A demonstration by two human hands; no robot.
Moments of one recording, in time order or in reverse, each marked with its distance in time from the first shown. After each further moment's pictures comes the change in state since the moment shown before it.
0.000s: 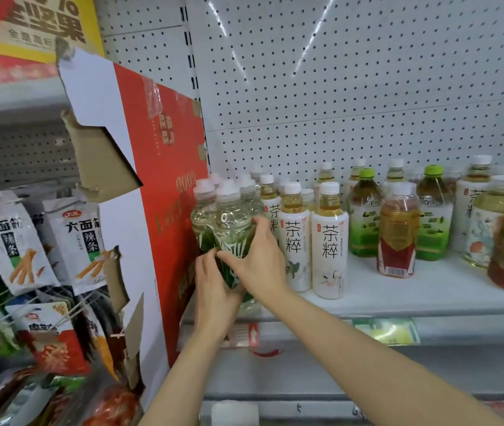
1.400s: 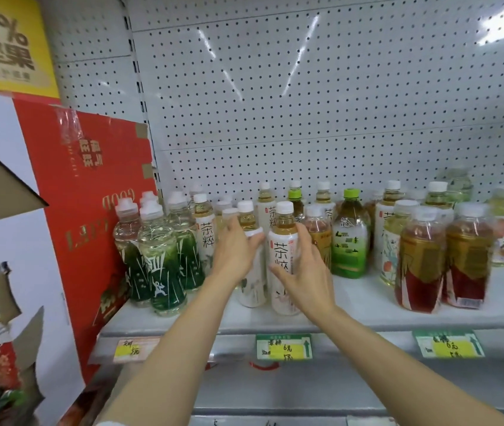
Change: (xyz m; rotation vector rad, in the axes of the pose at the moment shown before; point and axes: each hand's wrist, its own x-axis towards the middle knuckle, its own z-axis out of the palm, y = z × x) left_hand 0.041 0.174 0.120 0.199 -0.177 -0.084; right_hand 0.005 0.151 -0.185 -0.141 0.042 -0.050
